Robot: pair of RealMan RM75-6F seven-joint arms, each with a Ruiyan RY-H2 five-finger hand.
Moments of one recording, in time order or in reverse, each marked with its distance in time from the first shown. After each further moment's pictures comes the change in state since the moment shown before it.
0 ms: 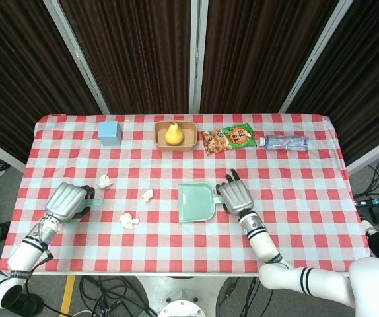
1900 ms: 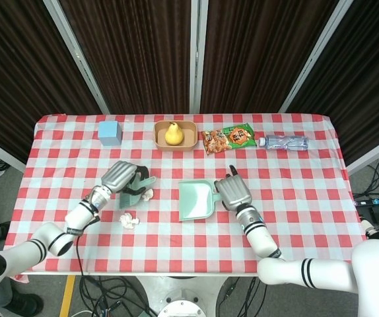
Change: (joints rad) left arm -0.315 -0.372 -0.085 0.512 0.137 -0.185 -0.722; right arm 0.169 0.120 -0.042 -0.191 0.266 0.067 -0.129
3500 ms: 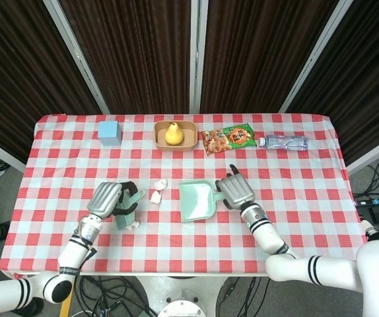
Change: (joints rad) left arm 0.226 0.109 -0.012 -0.603 -0.333 0.267 0.570; right arm -0.015 0.037 -0.037 0.068 -0.135 -0.083 0.185
